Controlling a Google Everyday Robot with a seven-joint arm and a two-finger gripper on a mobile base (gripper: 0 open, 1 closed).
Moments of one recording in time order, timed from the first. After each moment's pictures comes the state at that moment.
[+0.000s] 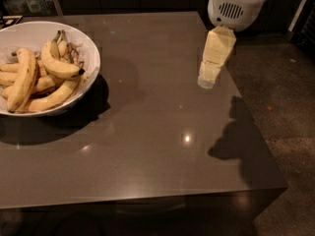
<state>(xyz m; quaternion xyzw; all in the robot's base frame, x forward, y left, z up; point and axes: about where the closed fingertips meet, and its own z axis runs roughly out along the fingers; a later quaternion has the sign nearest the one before) 0.525 -0.145 0.985 -0.52 0.84 -0.09 0.11</state>
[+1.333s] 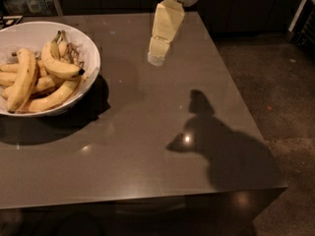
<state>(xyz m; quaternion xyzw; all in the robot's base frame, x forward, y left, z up) 0.555 -0.040 1.024 -0.57 0.80 -0.04 0.18</state>
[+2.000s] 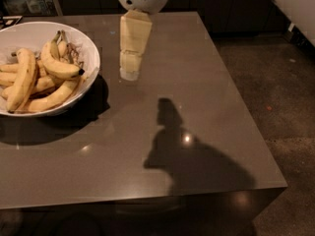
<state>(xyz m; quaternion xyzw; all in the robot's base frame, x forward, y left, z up) 0.524 0.023 1.021 -0.65 0.74 -0.05 0.17</state>
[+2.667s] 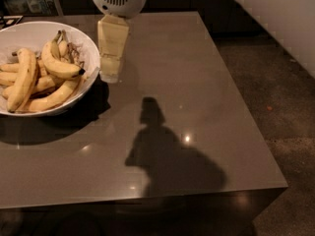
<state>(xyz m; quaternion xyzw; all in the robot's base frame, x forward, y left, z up) 0.527 0.056 1.015 -0.66 0.73 -0.05 0.17</state>
